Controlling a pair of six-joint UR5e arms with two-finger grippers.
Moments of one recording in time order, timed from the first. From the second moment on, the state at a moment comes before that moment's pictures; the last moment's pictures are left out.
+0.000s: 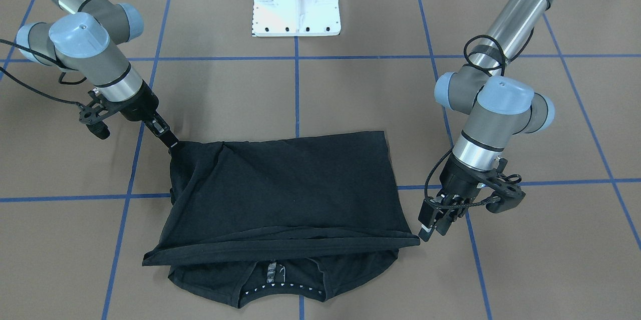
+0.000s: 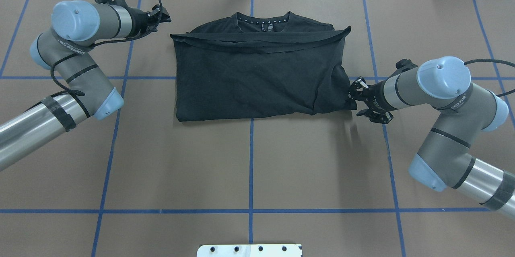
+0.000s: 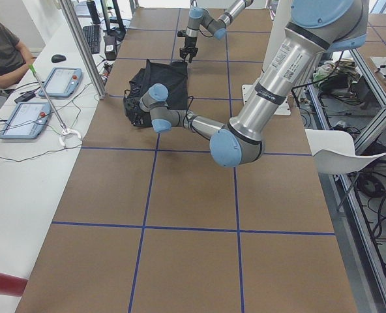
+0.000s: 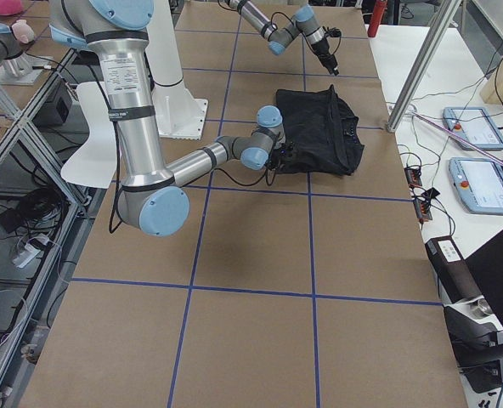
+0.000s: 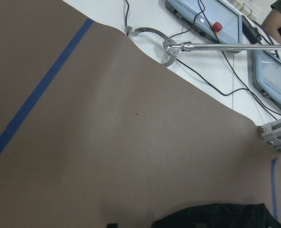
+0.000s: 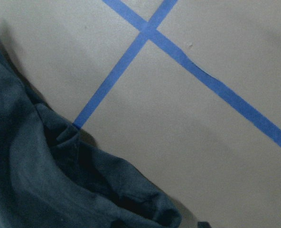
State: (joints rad) left arm -0.85 -2.17 -1.19 -2.56 -1.72 -1.55; right arm 0.70 -1.36 1.71 -0.98 1.94 2.03
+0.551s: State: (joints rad) left arm -0.85 -2.15 -1.20 -2.56 -1.72 -1.55; right arm 0.70 -1.36 1.72 -0.97 1.95 2.02
